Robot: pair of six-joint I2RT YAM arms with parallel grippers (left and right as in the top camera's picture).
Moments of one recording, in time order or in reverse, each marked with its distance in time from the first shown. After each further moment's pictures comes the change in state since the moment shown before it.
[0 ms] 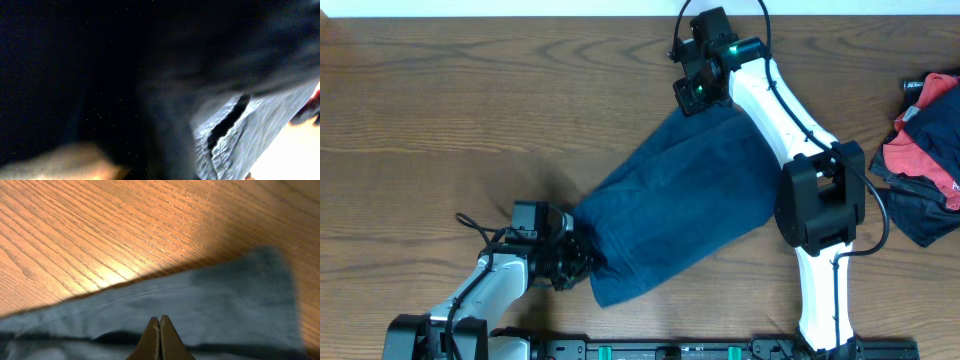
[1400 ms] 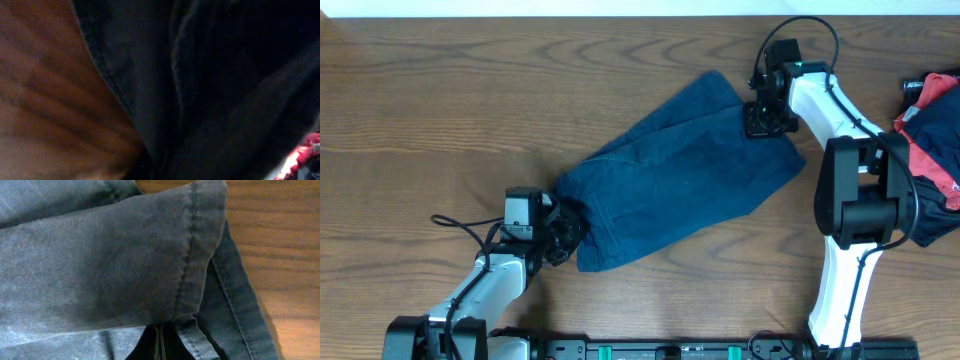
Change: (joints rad) left arm 0.019 -0.005 0.000 0.246 -0.225 -0.237; right arm -0.254 -0.027 -0.303 0.045 0.105 0.113
